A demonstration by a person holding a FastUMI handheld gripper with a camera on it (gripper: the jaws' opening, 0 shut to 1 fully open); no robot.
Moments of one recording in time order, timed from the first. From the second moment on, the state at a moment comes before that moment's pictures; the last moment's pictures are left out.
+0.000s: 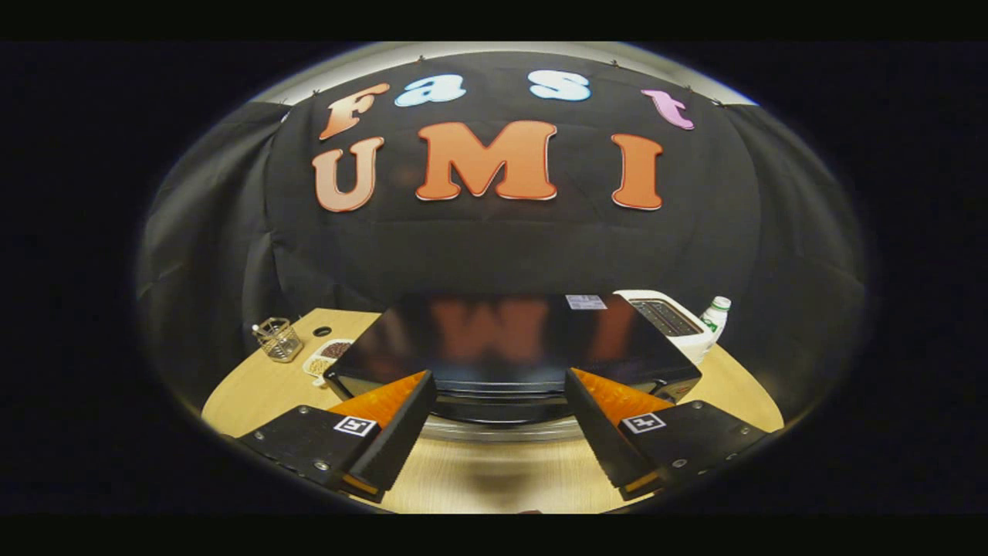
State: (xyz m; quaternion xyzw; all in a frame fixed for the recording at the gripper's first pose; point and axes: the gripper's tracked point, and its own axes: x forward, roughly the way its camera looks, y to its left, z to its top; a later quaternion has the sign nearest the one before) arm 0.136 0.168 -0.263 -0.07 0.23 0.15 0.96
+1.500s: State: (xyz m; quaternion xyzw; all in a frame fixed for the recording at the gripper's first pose) arm -0.009 0.113 -0.342 -0.07 0.37 0.12 0.92
